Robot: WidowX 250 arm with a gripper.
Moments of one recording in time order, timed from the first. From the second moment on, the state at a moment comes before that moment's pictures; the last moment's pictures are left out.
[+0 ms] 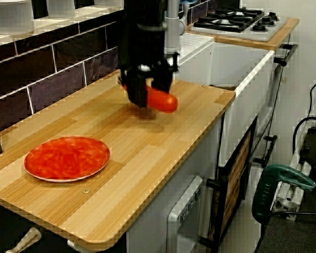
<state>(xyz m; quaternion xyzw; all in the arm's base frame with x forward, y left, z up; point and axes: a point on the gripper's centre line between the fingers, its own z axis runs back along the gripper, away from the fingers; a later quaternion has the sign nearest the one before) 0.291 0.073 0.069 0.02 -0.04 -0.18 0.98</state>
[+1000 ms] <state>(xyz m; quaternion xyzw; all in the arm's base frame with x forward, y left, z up) 0.312 0.219 0.089 0.04 -0.09 -0.04 0.99</state>
